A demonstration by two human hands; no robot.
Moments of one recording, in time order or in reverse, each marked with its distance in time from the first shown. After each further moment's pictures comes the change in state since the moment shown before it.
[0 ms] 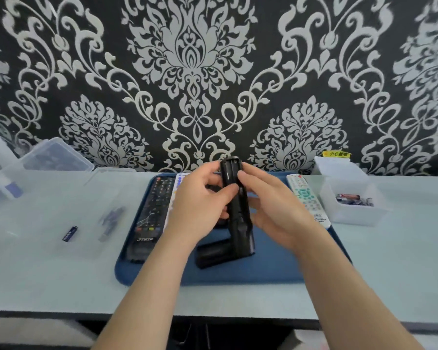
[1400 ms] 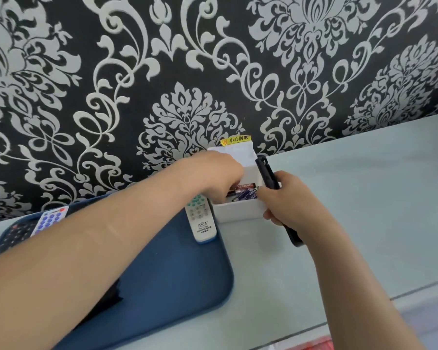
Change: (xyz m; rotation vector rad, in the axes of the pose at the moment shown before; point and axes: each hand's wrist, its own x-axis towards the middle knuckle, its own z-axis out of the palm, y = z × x) left_hand 0.108 0.043 0.243 1.648 -0.987 0.591; right_hand -0.053 -0.010 -0.227 -0.585 0.666 0.155
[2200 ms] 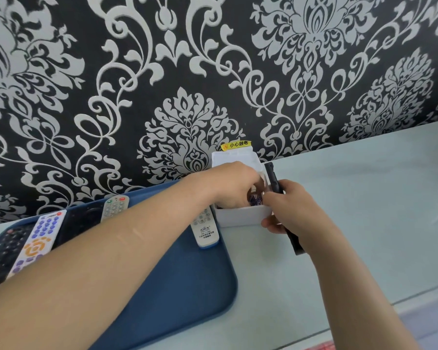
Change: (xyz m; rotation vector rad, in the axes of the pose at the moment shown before) left_hand 0.019 0.011 0.013 -0.475 0.138 0.094; right_hand -0.005 -0.002 0.002 0.173 -0.002 0.118
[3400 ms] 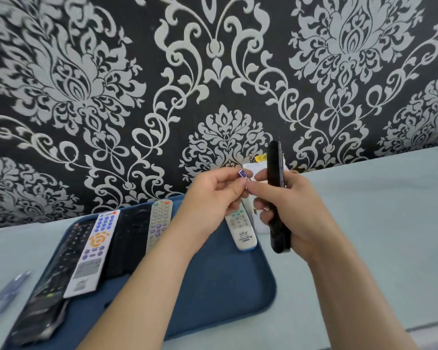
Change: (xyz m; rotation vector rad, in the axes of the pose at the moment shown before) left_hand -0.113 -0.002 0.008 -1.297 0.668 -0.235; right_hand -0.043 -0.047 0.040 0.532 -0.194 -0.198
